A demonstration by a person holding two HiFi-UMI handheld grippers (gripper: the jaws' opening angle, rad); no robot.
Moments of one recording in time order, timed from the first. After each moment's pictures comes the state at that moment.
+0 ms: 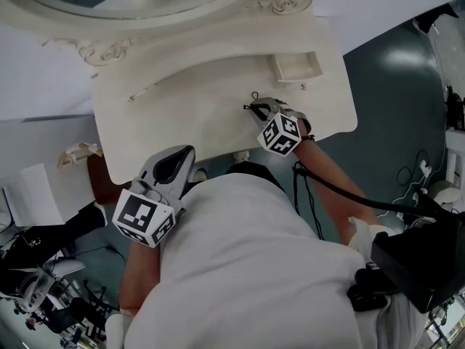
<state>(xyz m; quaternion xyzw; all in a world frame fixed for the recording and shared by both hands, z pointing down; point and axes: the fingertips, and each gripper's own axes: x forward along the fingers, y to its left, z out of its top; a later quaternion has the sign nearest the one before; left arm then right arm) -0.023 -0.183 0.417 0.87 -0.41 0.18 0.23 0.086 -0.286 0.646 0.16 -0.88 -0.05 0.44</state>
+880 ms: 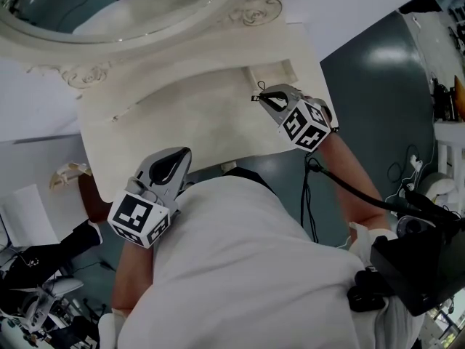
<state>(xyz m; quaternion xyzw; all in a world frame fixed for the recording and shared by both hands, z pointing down) 0.023 -0.210 0.409 0.89 -0.37 0.17 0.21 0.169 -0.335 0.531 0.16 -0.88 -0.08 0.43</state>
